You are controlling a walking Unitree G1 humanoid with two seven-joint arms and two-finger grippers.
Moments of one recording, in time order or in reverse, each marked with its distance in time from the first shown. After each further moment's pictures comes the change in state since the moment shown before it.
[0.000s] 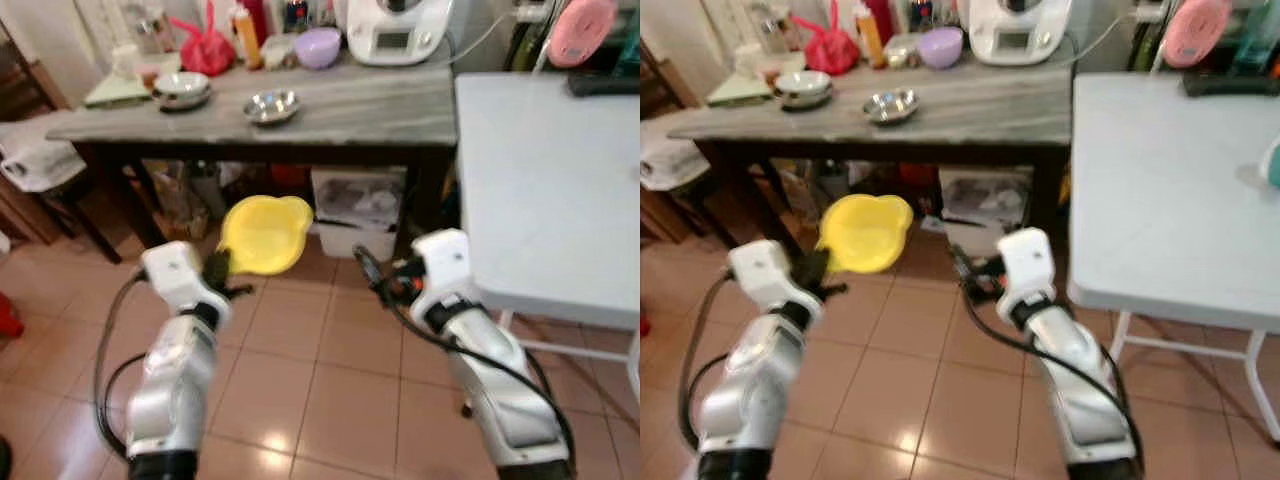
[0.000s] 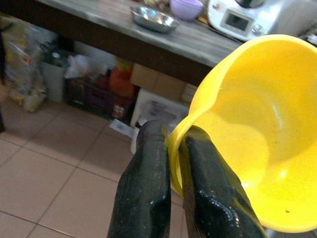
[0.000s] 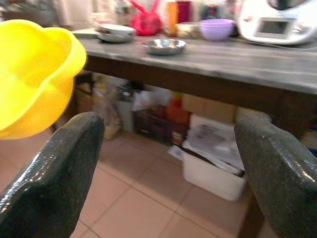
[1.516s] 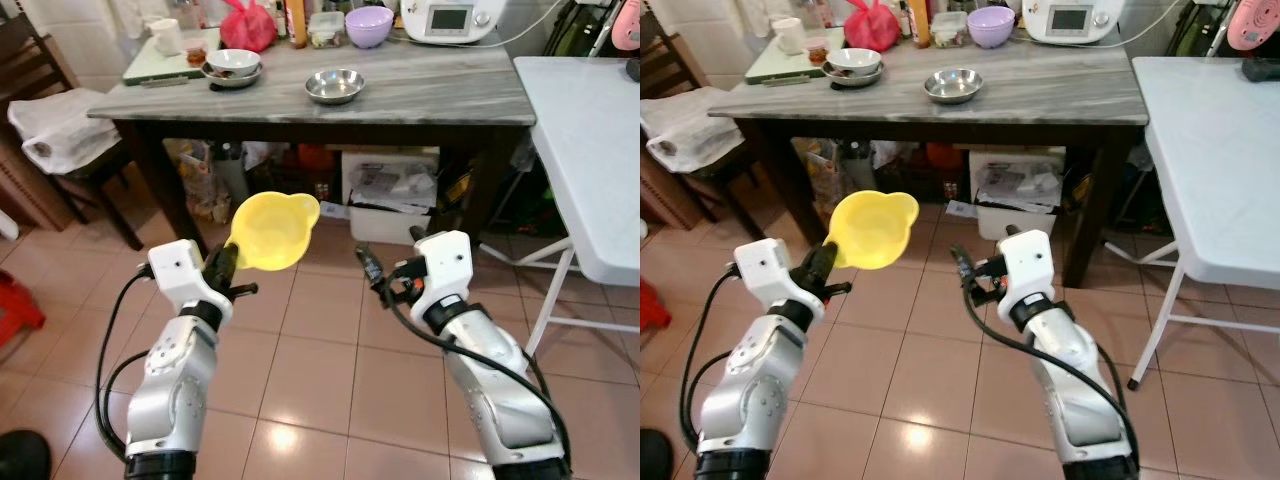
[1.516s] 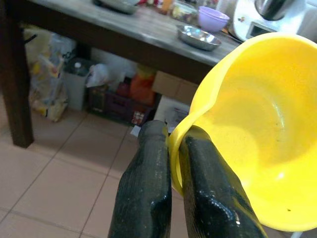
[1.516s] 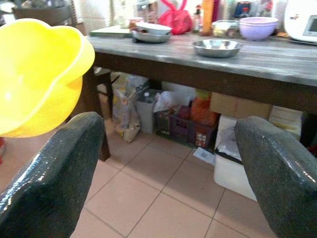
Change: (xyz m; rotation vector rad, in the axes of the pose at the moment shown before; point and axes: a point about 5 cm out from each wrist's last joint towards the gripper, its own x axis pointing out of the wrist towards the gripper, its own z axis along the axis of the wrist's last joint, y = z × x) left arm -0.001 0.004 0.007 0.018 -0.045 -0.028; right arm 0.004 0.007 0.003 0.001 -0.020 0.017
